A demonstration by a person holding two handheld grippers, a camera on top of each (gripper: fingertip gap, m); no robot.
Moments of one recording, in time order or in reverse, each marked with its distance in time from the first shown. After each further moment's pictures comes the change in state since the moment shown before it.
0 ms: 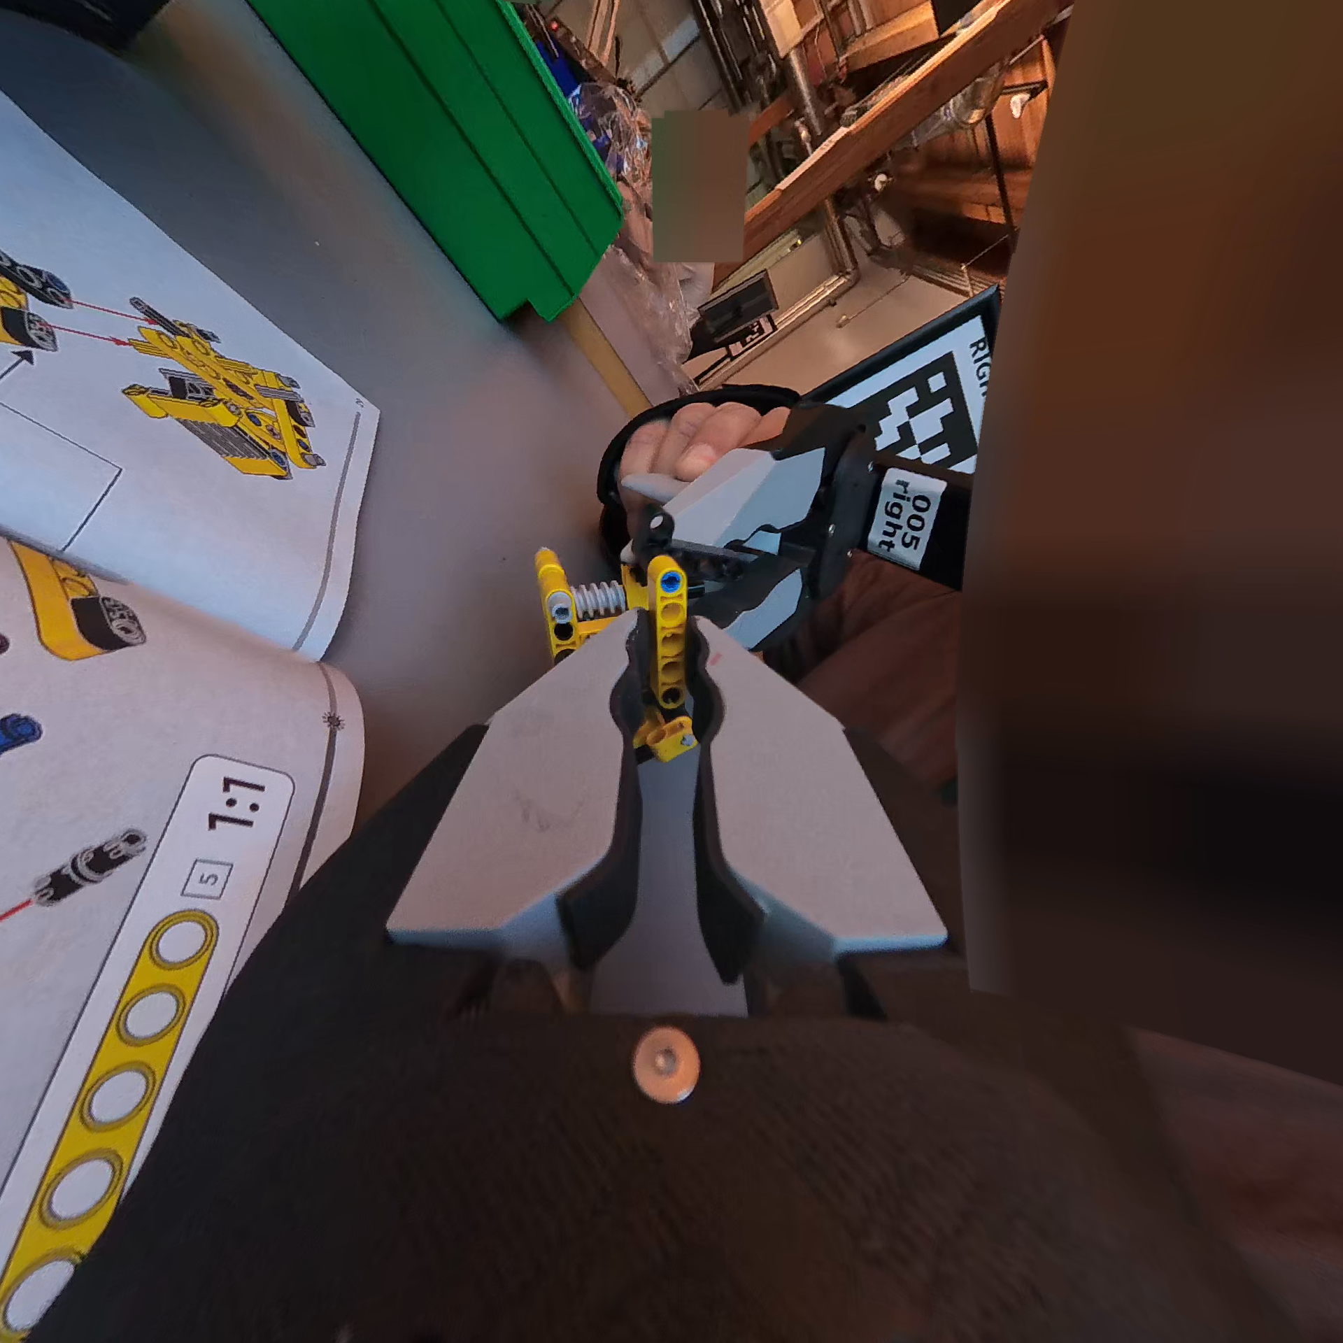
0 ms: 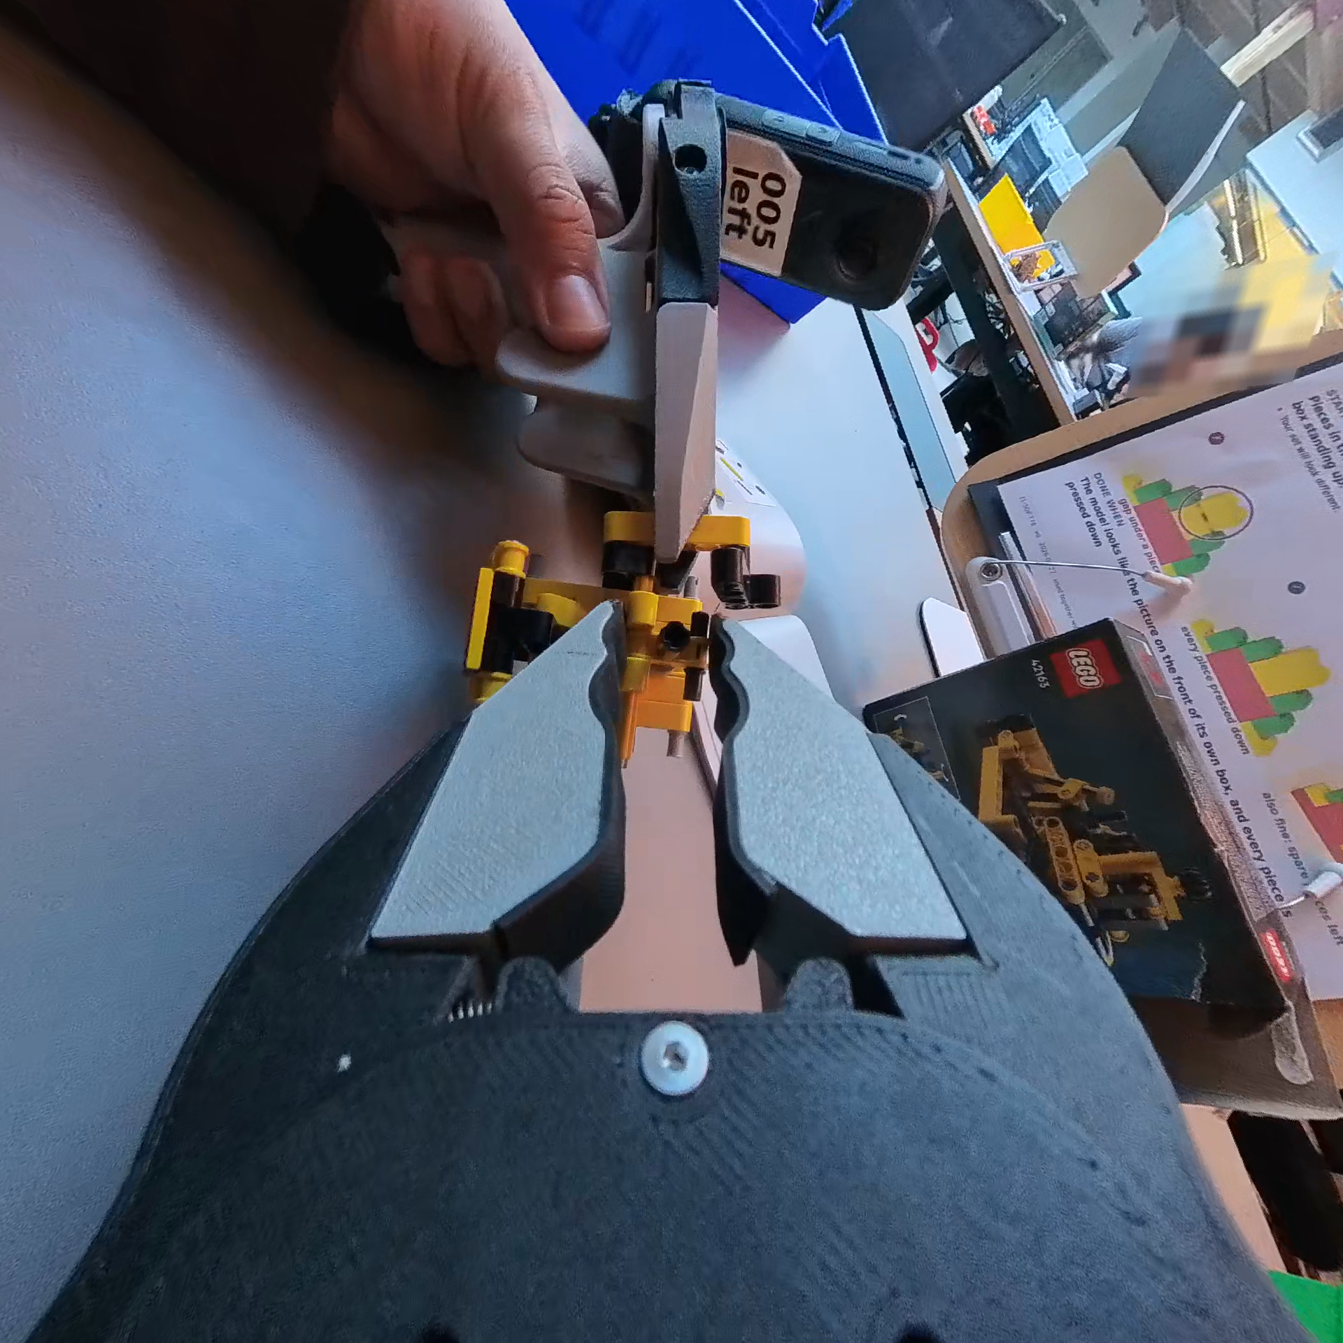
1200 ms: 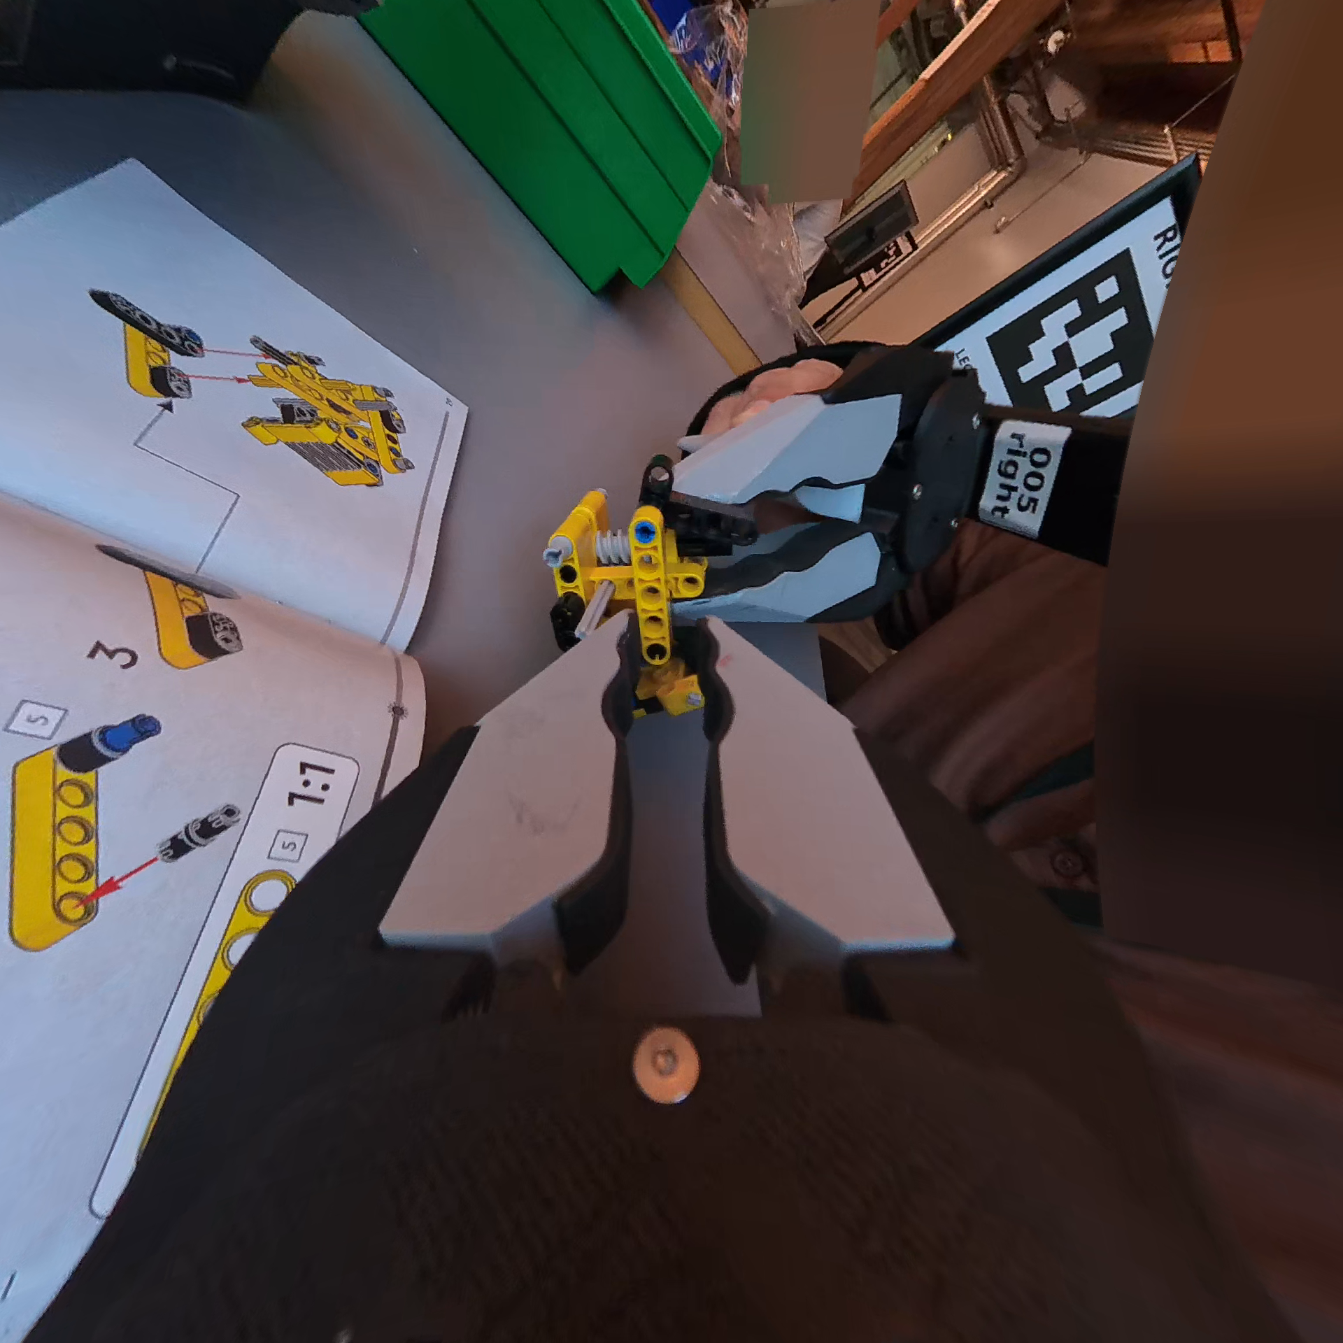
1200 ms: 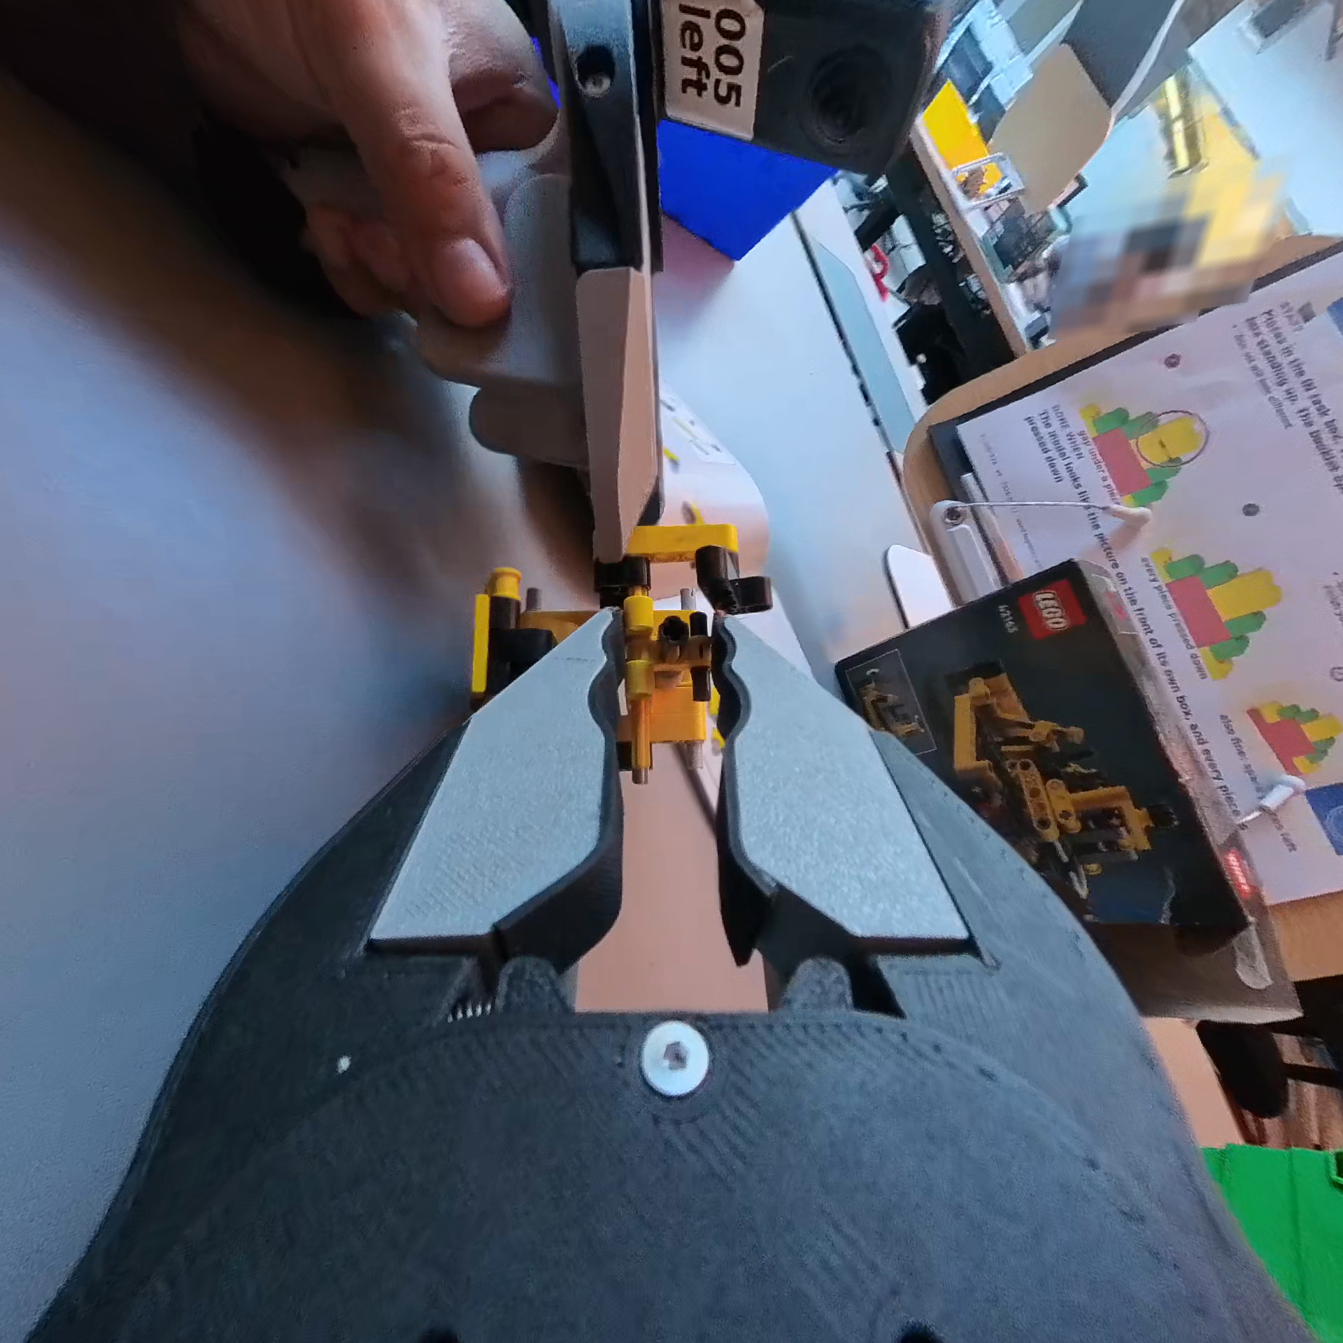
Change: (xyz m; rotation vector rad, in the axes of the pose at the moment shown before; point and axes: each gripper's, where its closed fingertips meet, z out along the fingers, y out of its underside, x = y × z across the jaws) left arm -0.015 0.003 -0.004 -0.066 -0.183 0.125; right arm 0.011 0.009 0.004 -0.075 0.079 0.048
